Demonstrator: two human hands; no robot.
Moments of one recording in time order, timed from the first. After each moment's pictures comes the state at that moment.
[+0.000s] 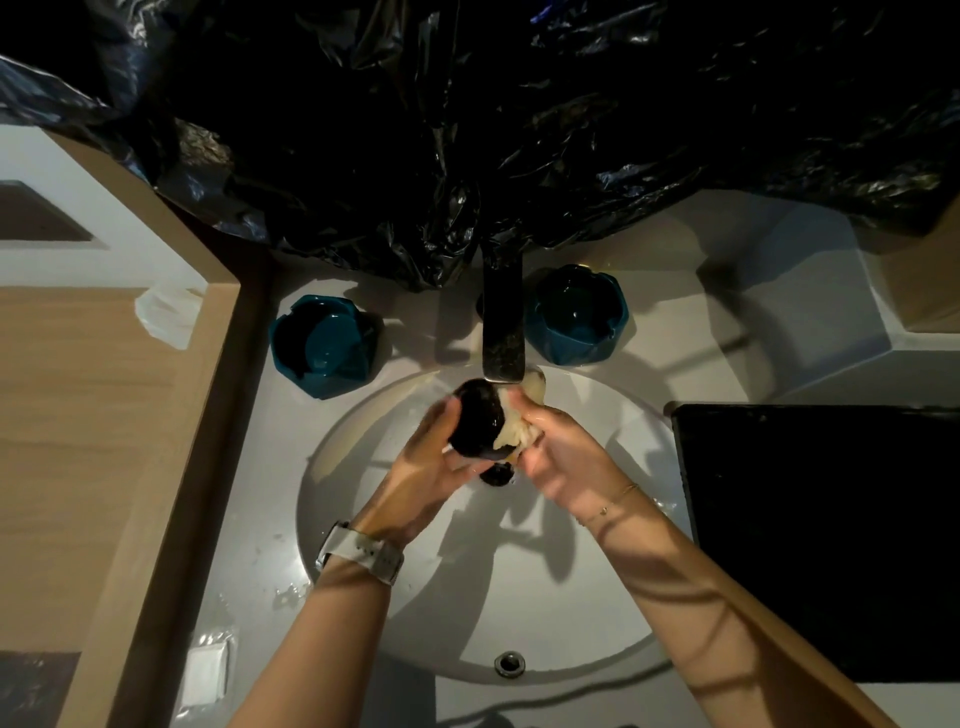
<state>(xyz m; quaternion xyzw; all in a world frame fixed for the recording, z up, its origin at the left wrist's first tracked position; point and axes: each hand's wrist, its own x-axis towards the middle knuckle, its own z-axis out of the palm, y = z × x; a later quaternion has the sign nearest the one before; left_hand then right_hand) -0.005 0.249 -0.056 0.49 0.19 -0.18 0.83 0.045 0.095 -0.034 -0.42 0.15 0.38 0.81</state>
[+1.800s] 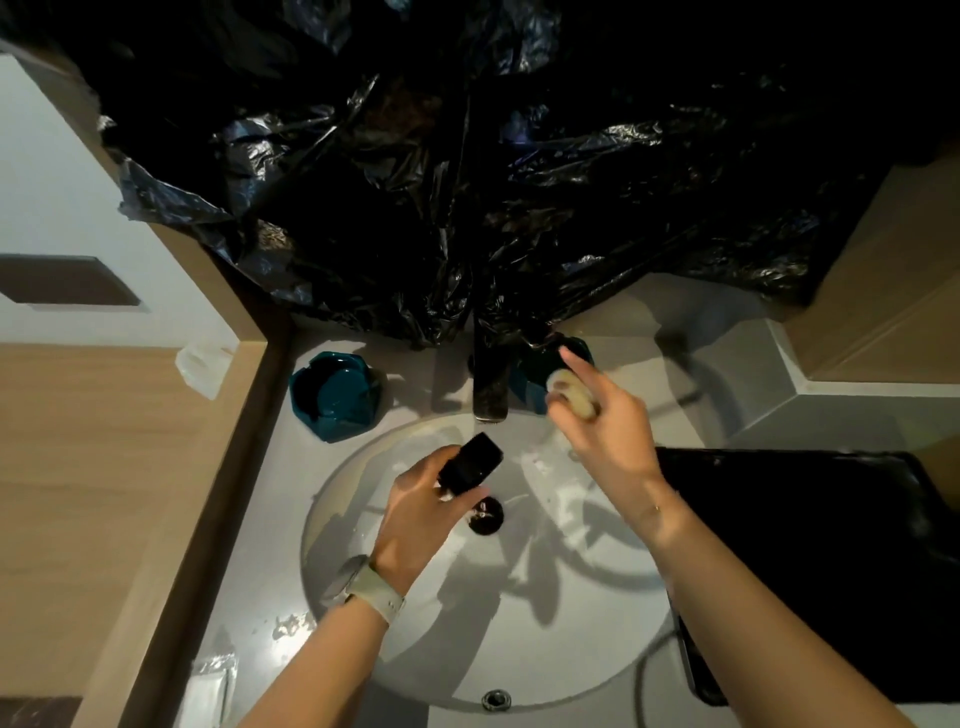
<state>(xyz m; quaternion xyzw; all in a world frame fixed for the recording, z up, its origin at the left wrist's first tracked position) -0.020 0.241 -0.053 0.87 0.10 0.06 0.49 0.053 0.050 0.036 -0.85 -0.05 0.02 0.52</state>
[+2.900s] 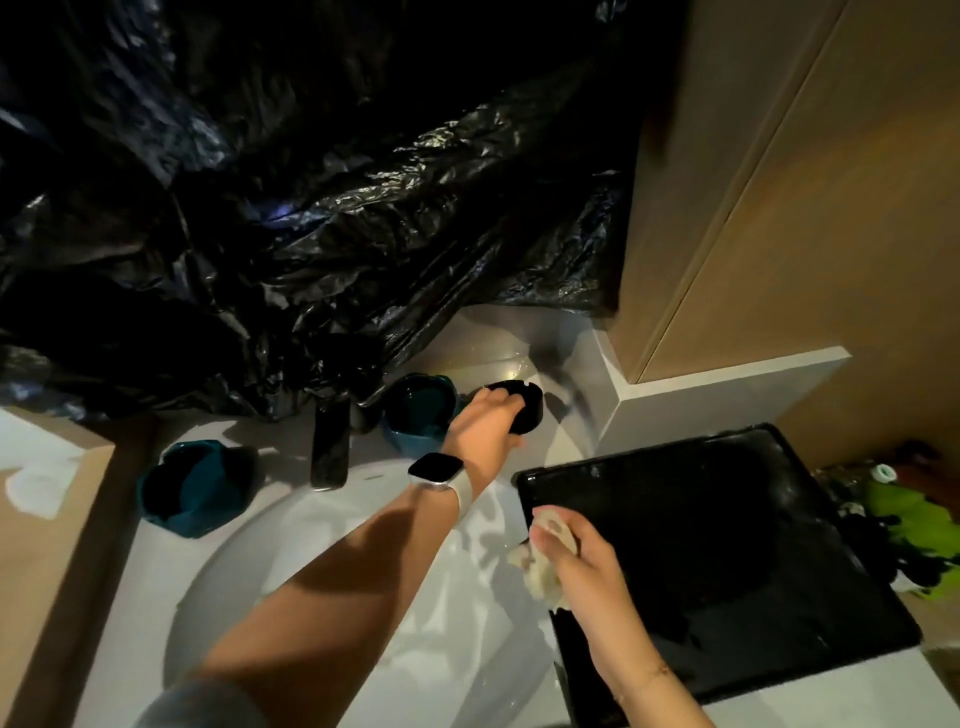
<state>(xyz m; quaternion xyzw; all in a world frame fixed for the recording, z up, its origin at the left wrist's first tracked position) 0.139 0.054 -0.017 0.97 -0.18 -0.07 0.15 -0.021 -0.066 -0.003 -0.65 0.23 0.15 0.71</state>
